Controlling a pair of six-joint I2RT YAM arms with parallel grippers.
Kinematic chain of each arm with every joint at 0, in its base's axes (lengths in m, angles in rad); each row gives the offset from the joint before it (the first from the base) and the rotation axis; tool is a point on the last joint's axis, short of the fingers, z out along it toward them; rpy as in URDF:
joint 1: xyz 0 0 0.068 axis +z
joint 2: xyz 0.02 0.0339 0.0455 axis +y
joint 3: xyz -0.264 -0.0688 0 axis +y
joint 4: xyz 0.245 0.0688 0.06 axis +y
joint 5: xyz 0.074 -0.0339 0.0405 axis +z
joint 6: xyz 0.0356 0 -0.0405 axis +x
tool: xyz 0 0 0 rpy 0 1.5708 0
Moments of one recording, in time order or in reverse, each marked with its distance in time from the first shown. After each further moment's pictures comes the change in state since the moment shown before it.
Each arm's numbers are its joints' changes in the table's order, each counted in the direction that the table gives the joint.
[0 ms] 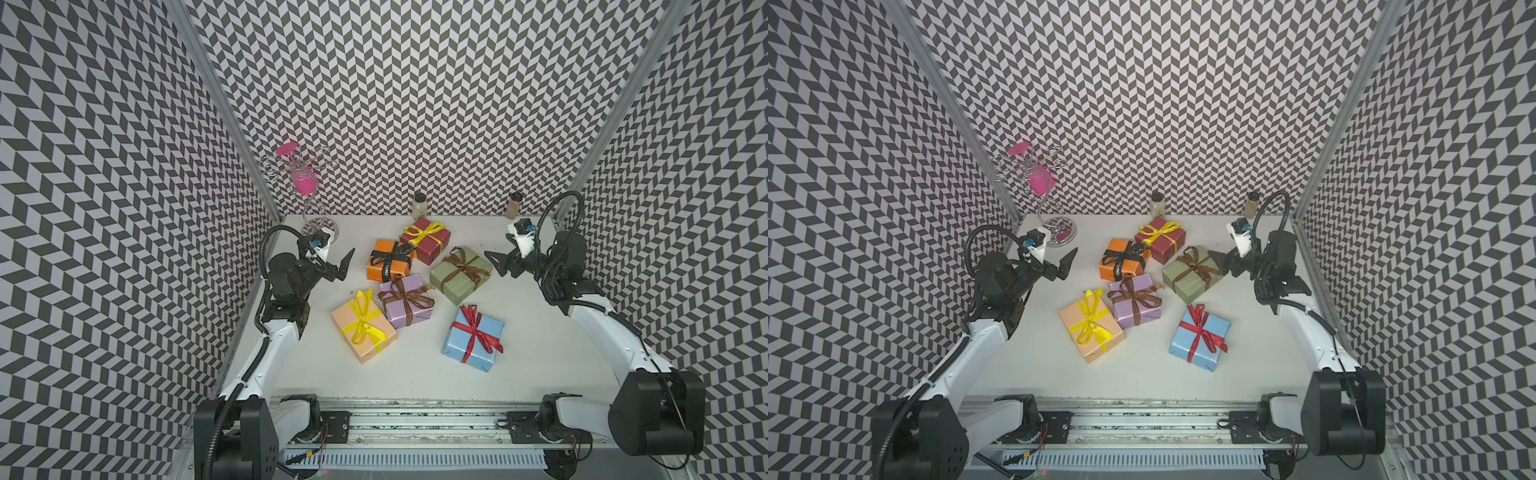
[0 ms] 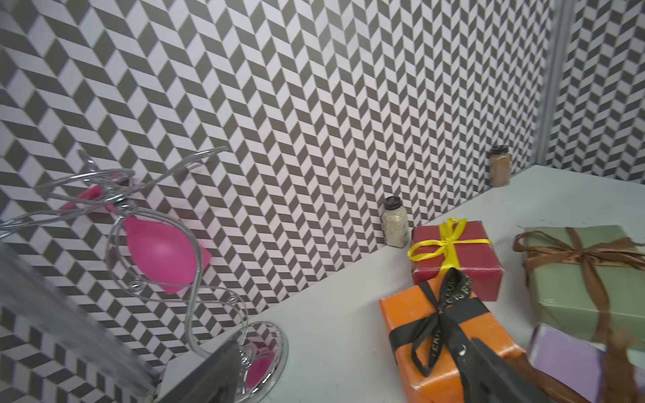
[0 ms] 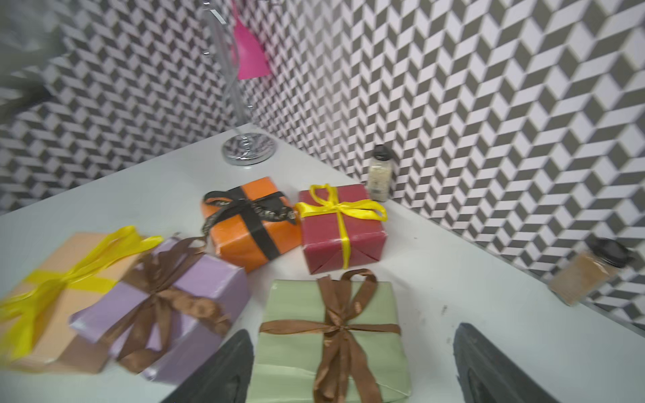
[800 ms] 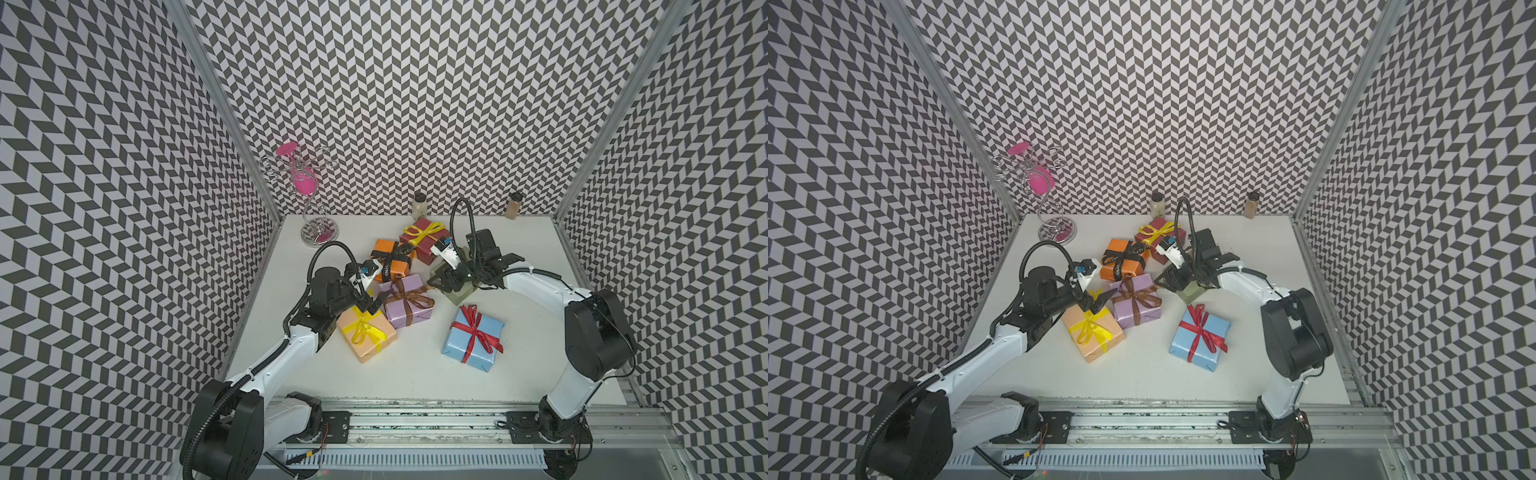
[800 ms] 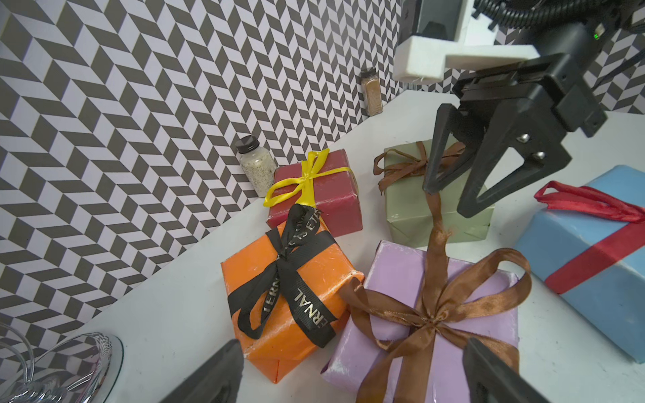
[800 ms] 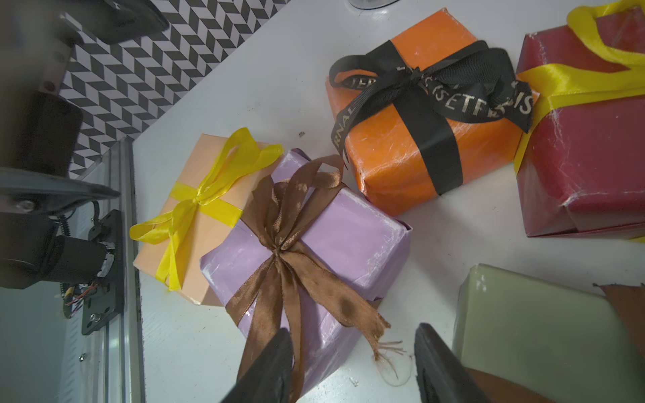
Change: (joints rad) left arm -0.320 0.055 0.103 0.113 0.056 0.104; right arm 0.355 0.478 -0.299 0.296 -0.017 0.041
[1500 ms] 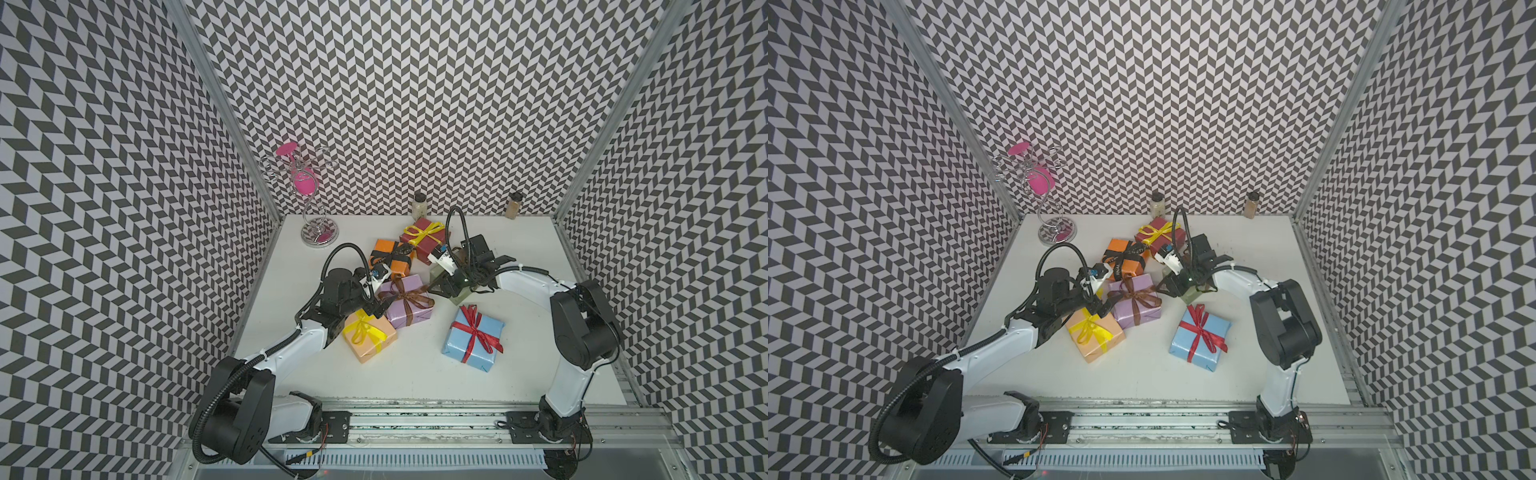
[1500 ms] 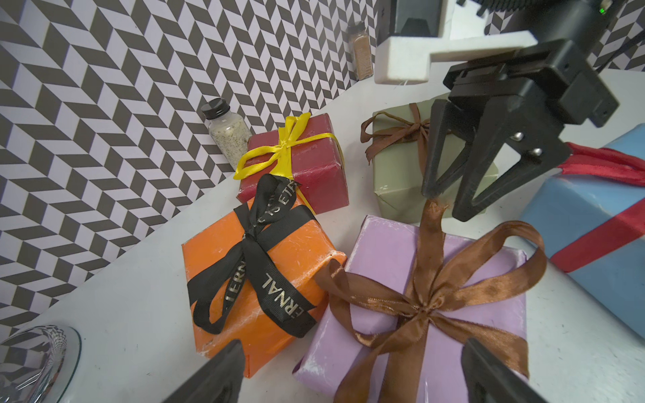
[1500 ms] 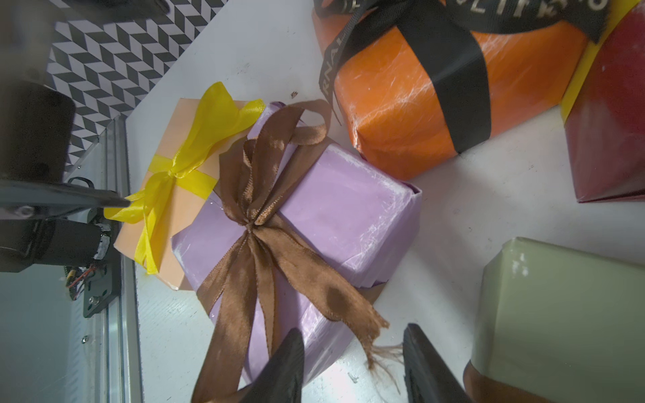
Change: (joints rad) left arm -0.063 0.107 0.000 -0.020 0.053 0.014; right arm 0.000 0.090 0.000 0.014 0.028 -0.021
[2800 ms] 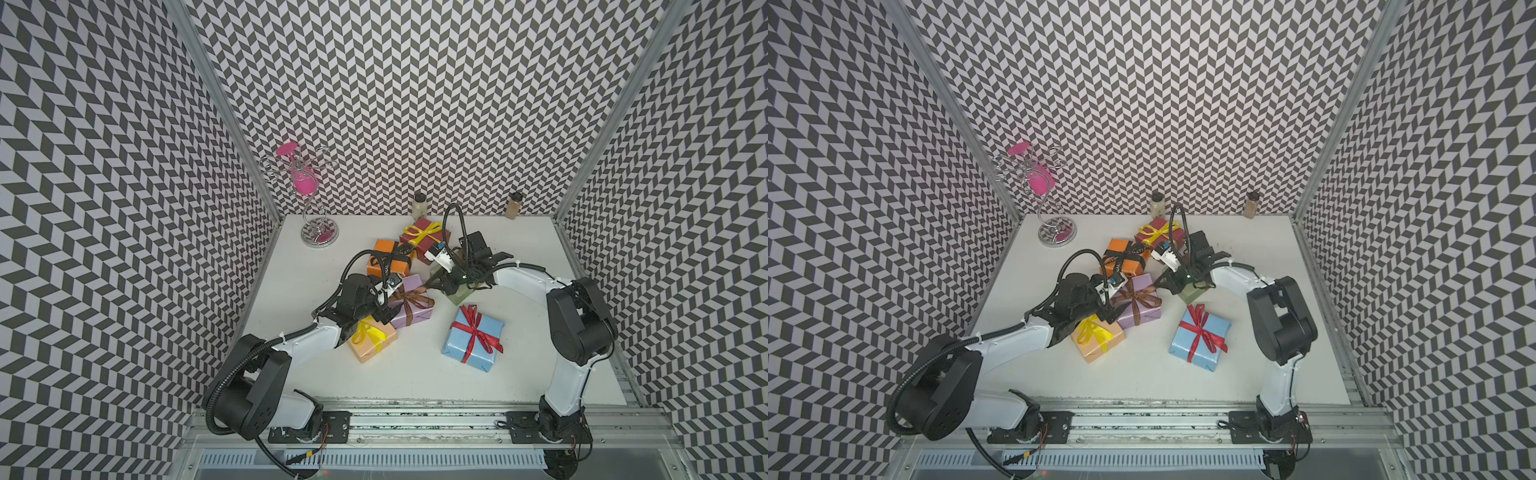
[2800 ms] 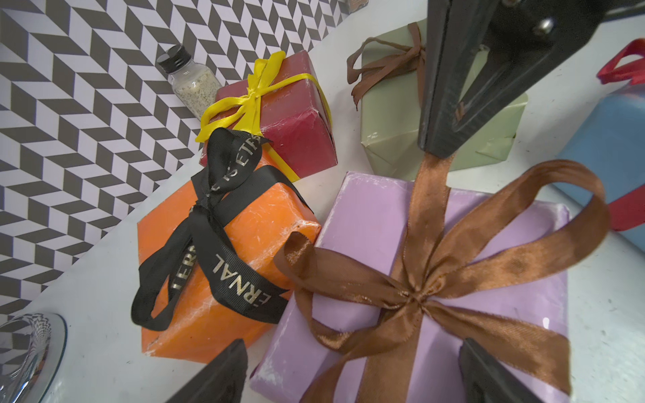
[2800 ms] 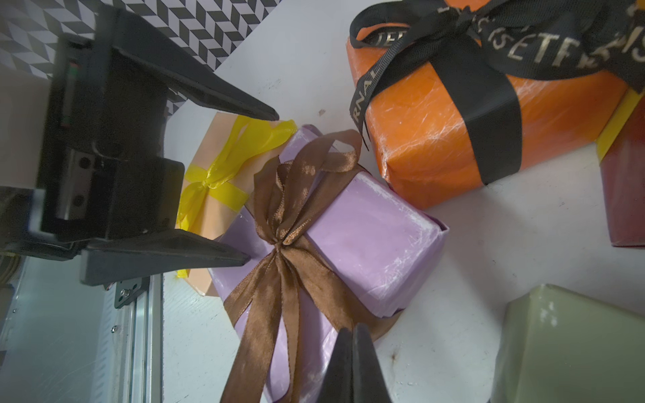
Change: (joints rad) left arm -0.109 0.120 -0.001 -0.023 0.190 0.048; right arm 0.000 0.029 -0.055 0.012 0.082 -0.026
